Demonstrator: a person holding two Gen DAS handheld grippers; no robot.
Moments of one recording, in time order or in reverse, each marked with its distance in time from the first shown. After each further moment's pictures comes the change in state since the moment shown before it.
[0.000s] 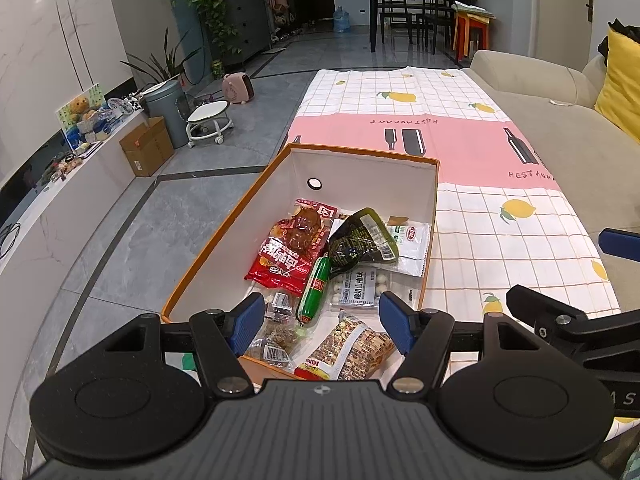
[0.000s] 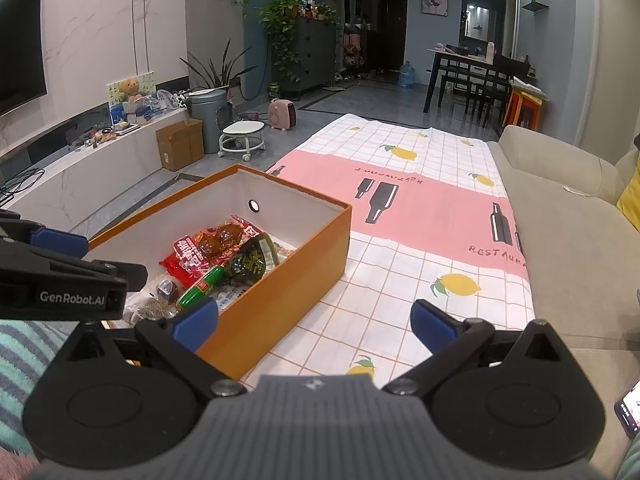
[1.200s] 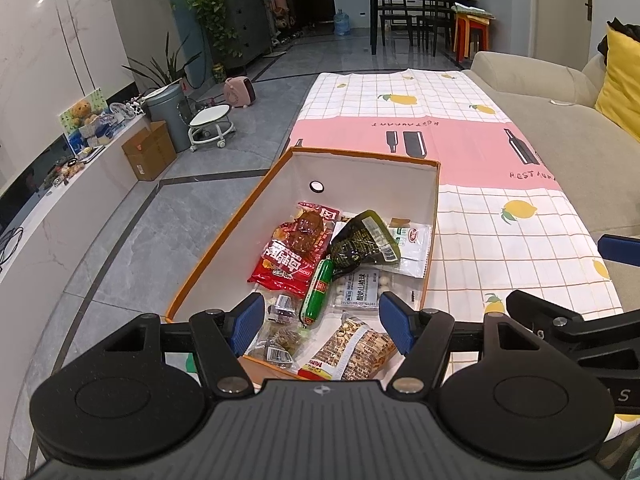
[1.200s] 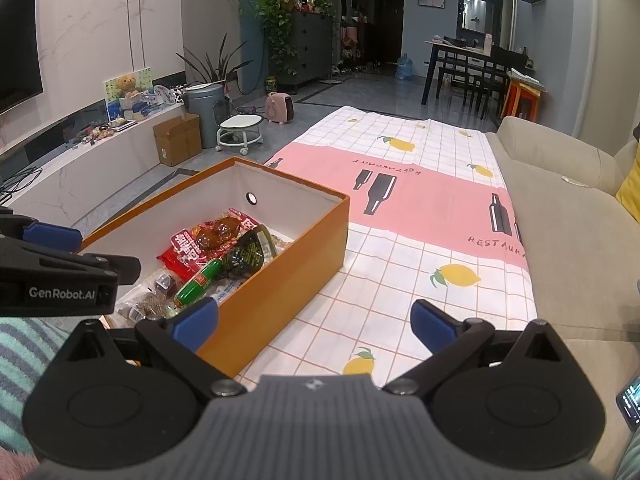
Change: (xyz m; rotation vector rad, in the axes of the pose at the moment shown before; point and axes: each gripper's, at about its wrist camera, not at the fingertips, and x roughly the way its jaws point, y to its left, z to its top) left arm -0.002 0.002 -0.001 0.009 -0.010 0.004; right arm 0.001 -0.002 -0.002 0.011 0.021 -0.003
